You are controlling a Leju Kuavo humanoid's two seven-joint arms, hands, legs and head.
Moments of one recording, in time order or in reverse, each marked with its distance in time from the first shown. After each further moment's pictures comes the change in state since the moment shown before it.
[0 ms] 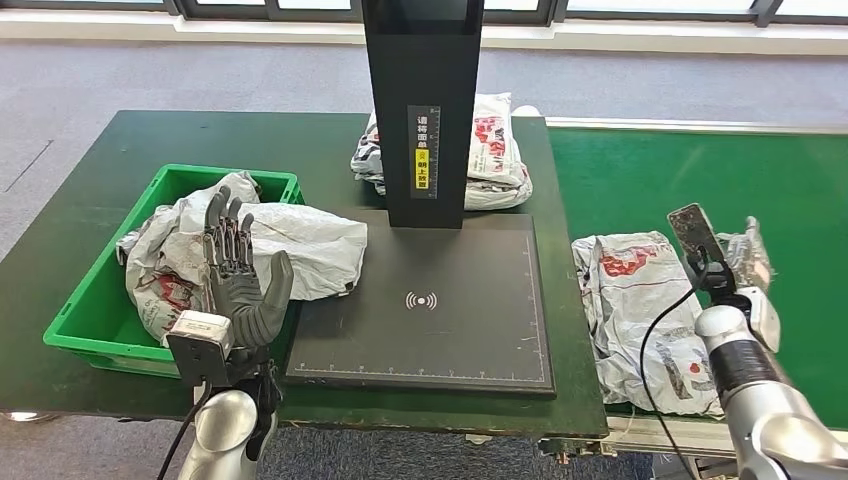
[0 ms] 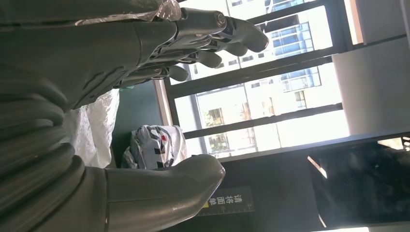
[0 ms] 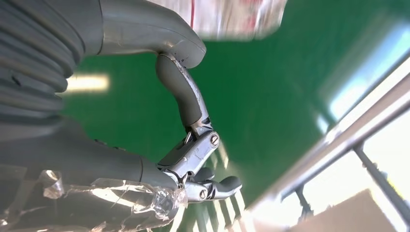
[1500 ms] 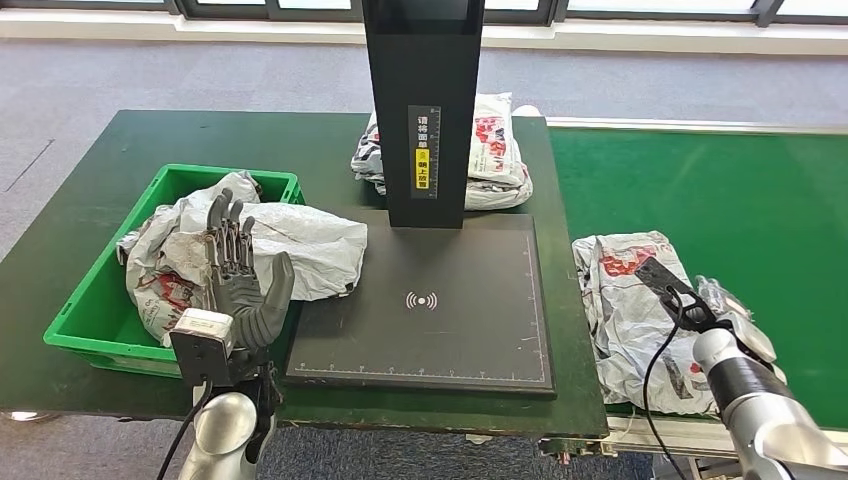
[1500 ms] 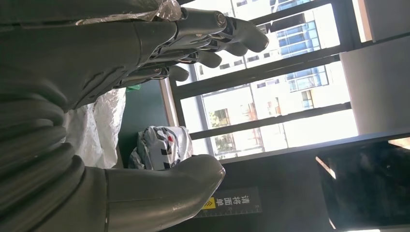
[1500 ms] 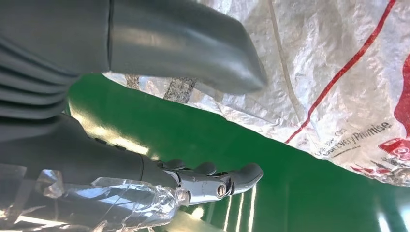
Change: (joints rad) left arm 0.008 0.000 0.000 -0.008 -0.016 -0.012 0.029; right arm 0.011 -0.010 0.000 0.137 0.251 0.347 0.140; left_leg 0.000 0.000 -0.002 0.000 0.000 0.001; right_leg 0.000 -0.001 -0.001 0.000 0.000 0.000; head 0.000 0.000
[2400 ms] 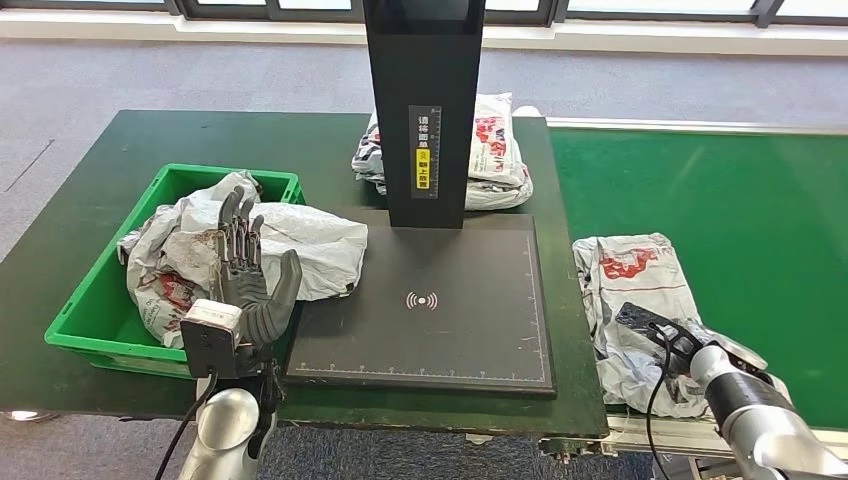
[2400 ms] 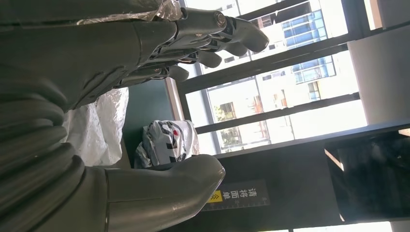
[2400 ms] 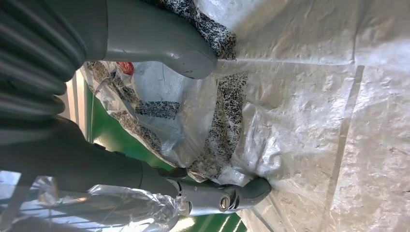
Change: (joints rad) left arm -0.016 0.000 0.000 0.017 -0.013 -0.029 0.032; right arm 0.029 -0.008 0.025 0.049 0.141 0.312 0.035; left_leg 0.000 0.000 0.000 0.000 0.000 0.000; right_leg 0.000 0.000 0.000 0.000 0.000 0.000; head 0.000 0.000
